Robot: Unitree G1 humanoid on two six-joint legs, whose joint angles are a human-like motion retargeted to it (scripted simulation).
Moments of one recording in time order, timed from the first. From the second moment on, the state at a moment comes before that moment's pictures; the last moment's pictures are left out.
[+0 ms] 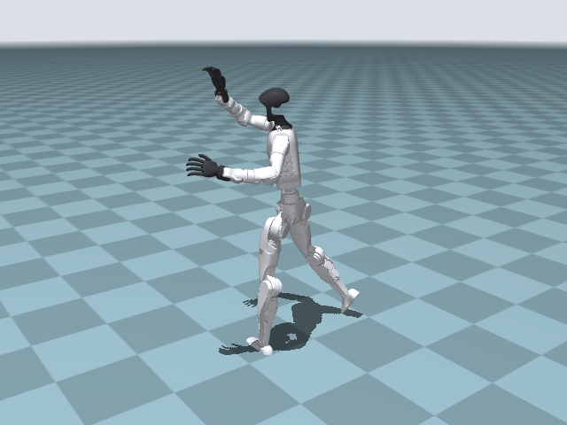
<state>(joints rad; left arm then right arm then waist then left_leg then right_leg) -0.34 1.05 0.07 0.26 -0.33 -0.15 0.26 -1.84 -0.65 0.71 0.37 -0.09 0.08 -0.63 0.46 0.00 0.11 -0.08 0.13 -0.50 0.05 -0.06 -0.21 0.10 -0.28 0.04 0.40 0.52 0.26</state>
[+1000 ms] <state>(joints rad) -0.64 1.33 -0.46 0.86 0.35 -0.01 0.55 0.28 -0.98 -0.35 0.75 0.34 -0.02 -0.52 -0.38 0.02 0.36 -0.01 0.38 0.22 0.51 0.23 -0.20 -0.13 -0.18 0.03 0.17 0.03 0.22</state>
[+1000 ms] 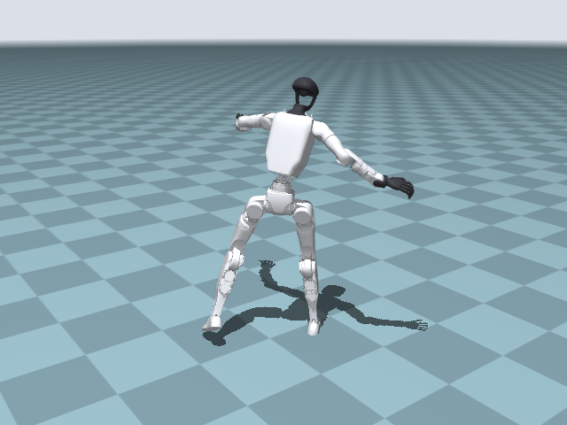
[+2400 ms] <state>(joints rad) 0.09 0.63 0.22 1.14 -0.48 -0.02 0.33 -1.88 -0.74 1.03 0.34 -0.05 0.06 -0.49 0.41 0.03 0.16 0.00 0.20 -0.41 0.04 -0.07 -0.22 0.09 -0.15 0.24 0.48 0.52 0.26</state>
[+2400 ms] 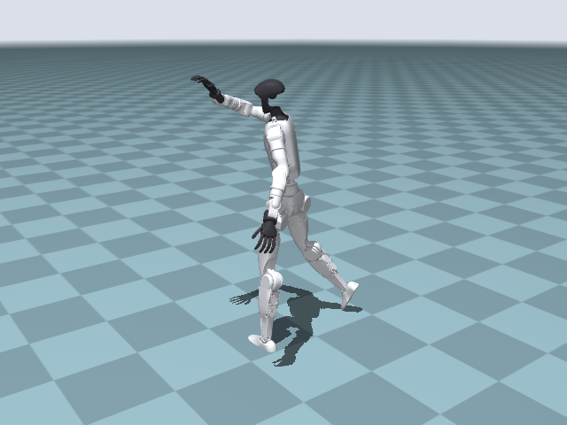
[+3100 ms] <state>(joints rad) -1.02 1.04 -0.66 1.04 0.12 0.02 0.39 0.01 -1.10 -0.18 0.60 0.02 0.04 -0.54 -0.41 0.03 0.38 -0.06 0.38 0.29 0.46 0.18 -0.17 -0.15 -0.22 -0.04 0.15 0.06 0.22</state>
